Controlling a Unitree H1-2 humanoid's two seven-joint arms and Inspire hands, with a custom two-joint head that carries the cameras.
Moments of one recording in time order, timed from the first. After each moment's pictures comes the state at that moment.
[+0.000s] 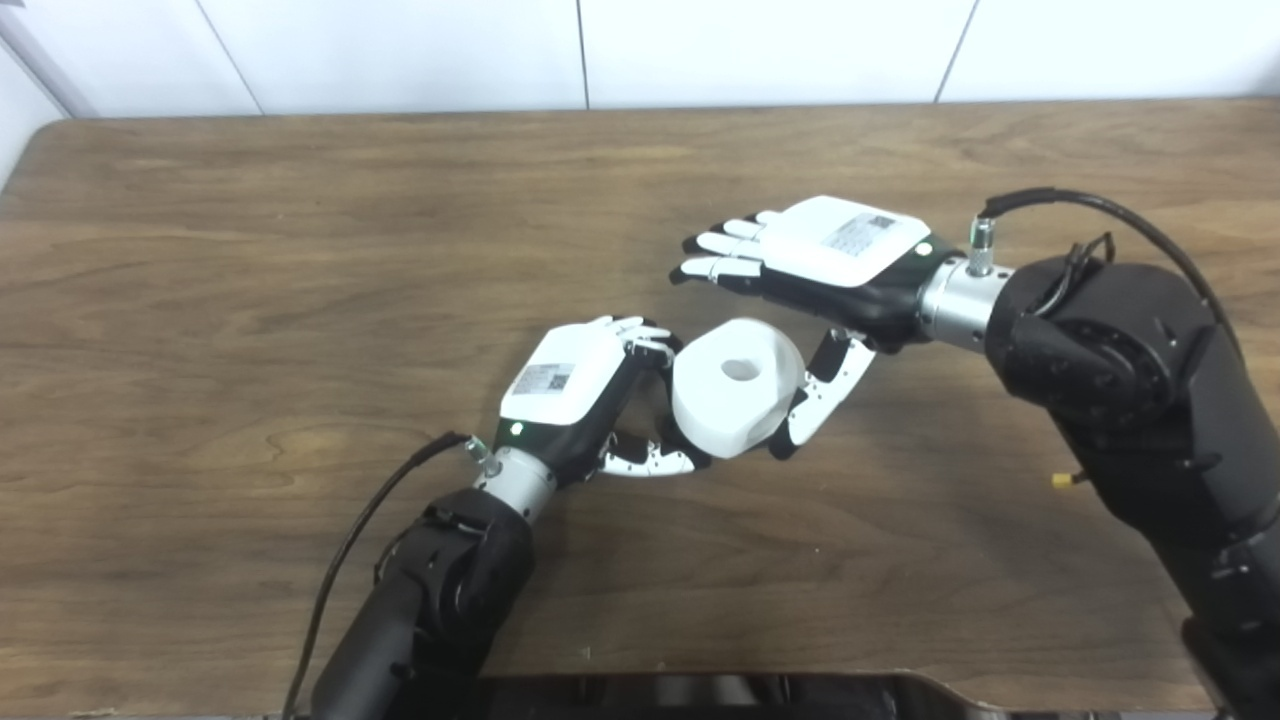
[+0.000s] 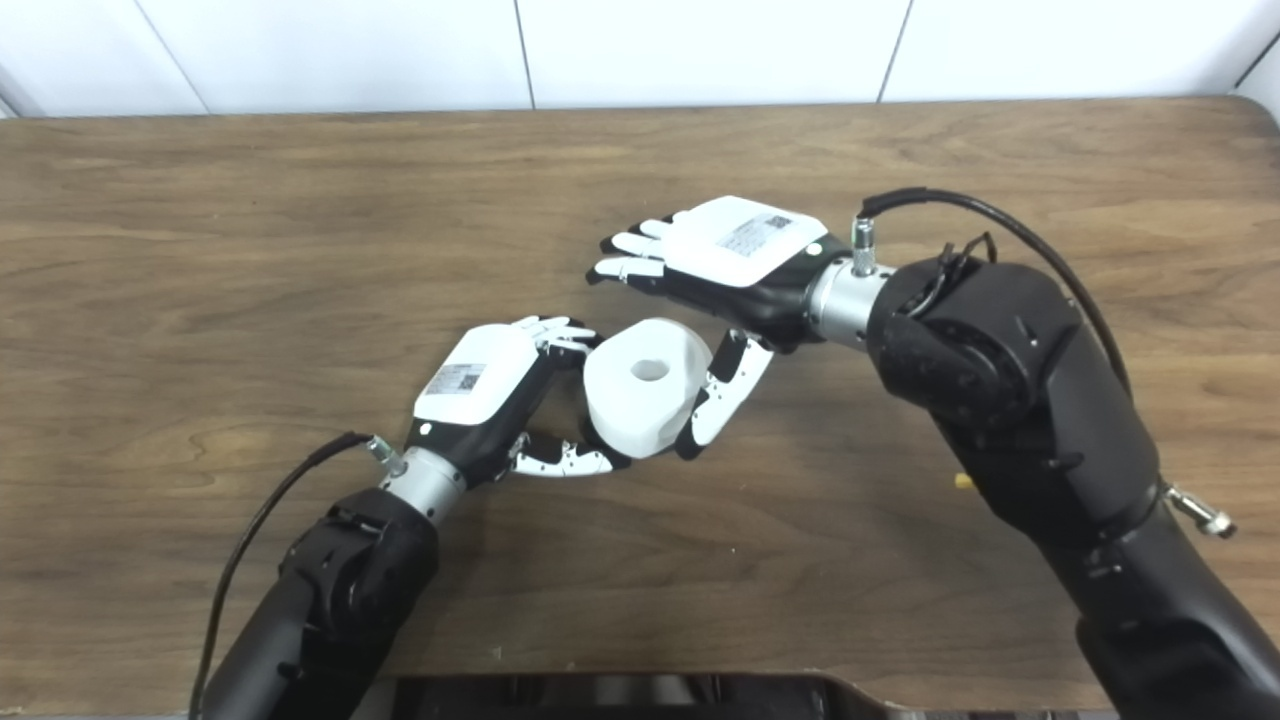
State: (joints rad) left arm -0.03 0.19 -0.46 -0.28 0.92 0.17 -0.25; right arm -0.50 -0.47 0.35 -0.55 -0.73 0.18 1.05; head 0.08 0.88
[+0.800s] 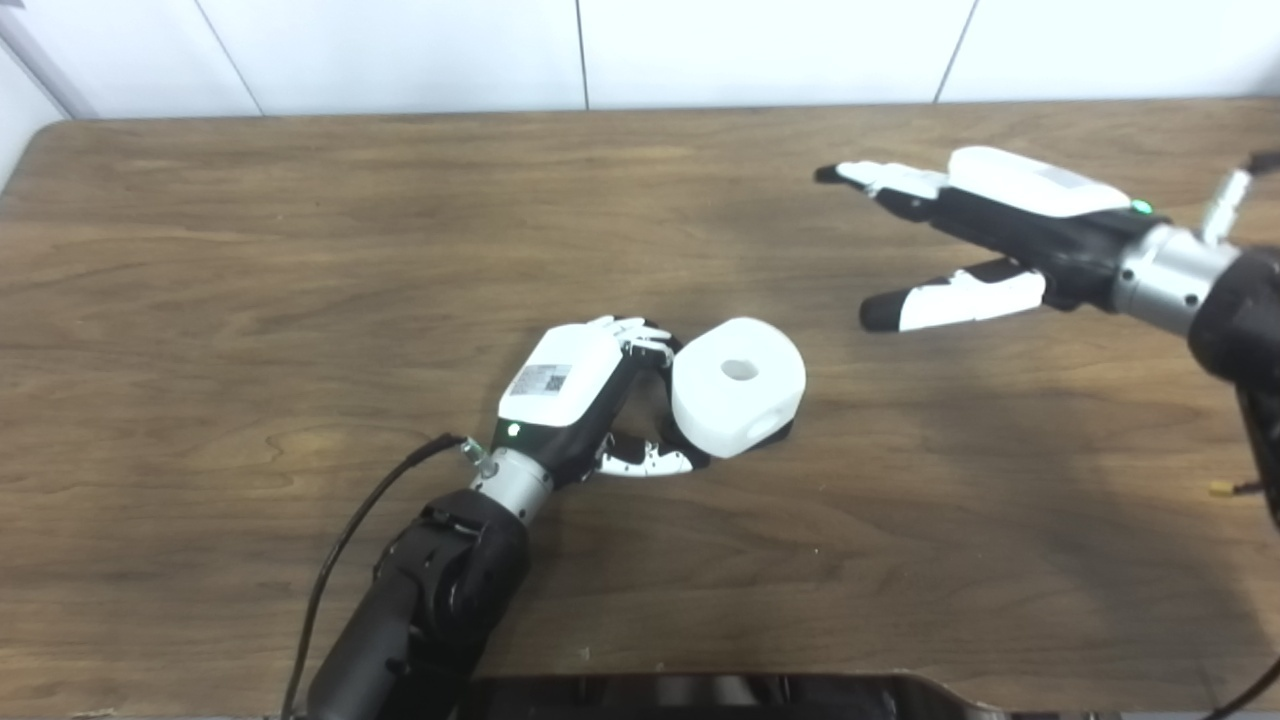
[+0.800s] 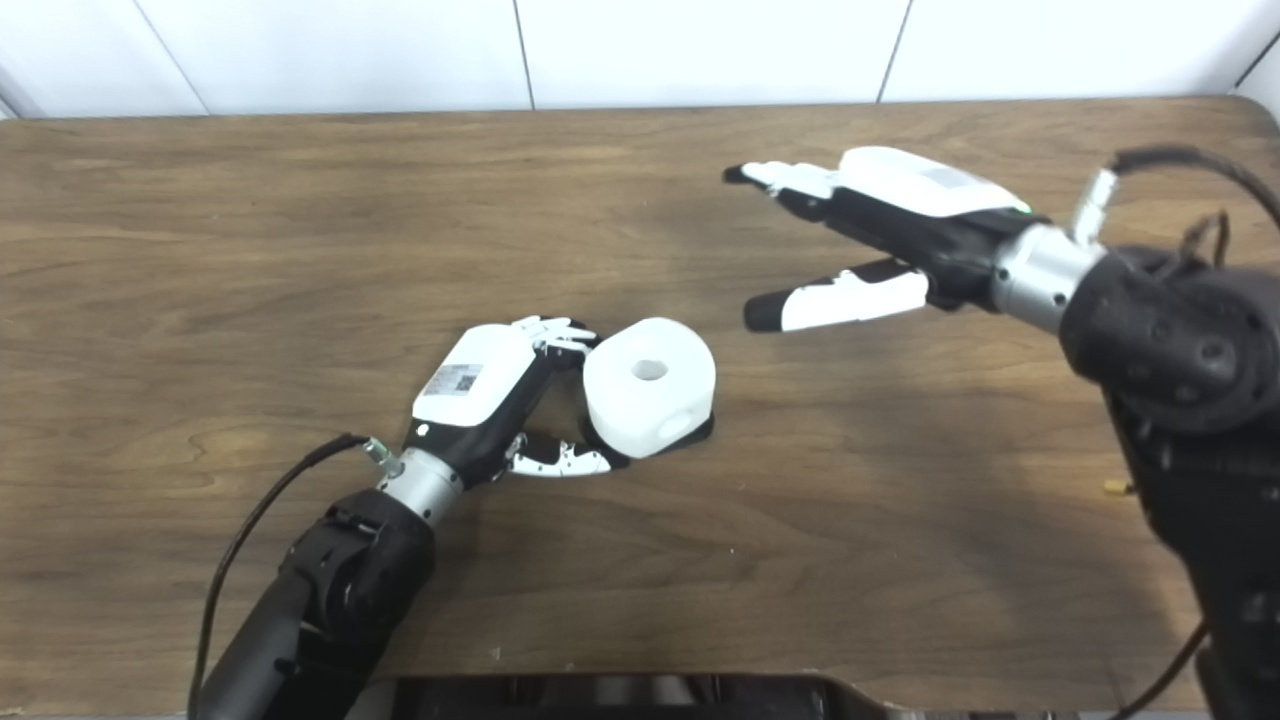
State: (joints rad) left arm -0.03 0.21 -0.45 -0.25 0.89 0.10 -0.20; right arm -0.32 -0.54 0.08 -0.63 -0.49 0.46 0.87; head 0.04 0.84
